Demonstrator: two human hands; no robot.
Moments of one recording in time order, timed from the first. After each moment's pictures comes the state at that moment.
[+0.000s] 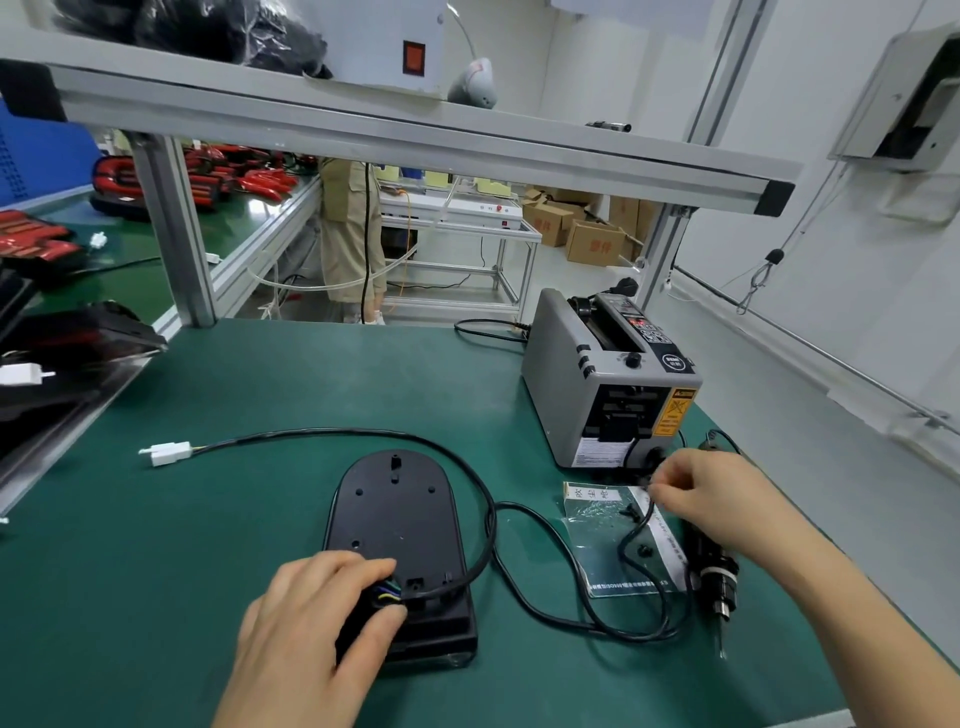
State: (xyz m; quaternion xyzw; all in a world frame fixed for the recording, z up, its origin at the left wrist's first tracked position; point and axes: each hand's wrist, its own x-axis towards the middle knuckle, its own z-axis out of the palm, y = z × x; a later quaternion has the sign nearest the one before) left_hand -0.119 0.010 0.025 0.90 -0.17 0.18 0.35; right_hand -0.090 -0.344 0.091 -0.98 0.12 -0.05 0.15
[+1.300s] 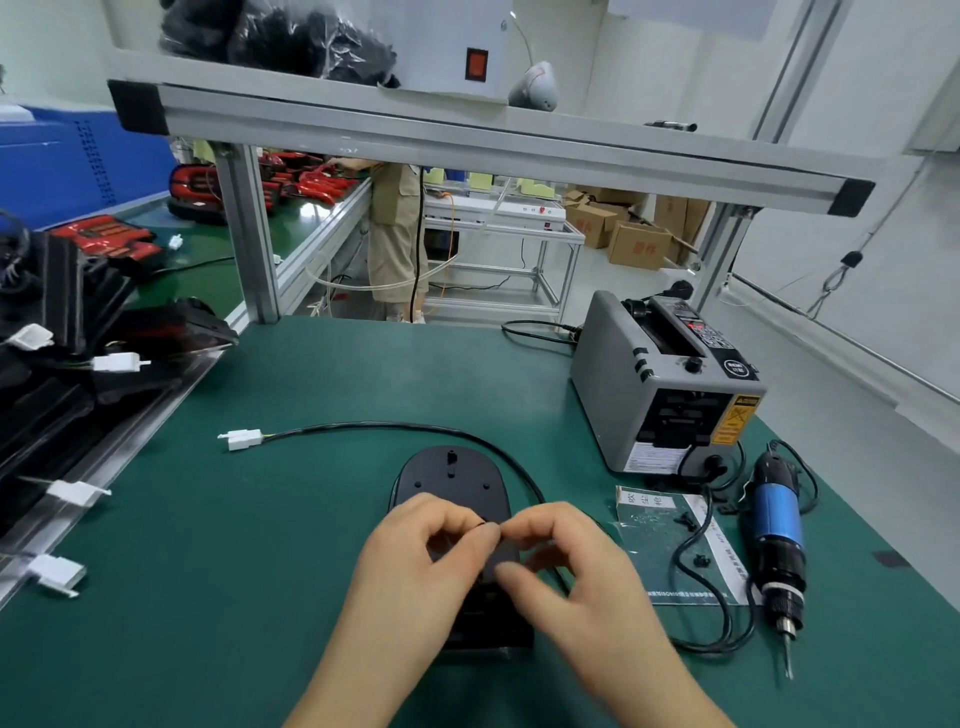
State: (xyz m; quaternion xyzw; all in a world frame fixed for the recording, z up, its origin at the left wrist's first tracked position) left_hand -0.106 -0.019 0.067 0.80 -0.09 0.08 0.59; right_hand -0.135 -0.165 0.070 -0.86 -0.07 -0.13 0.48
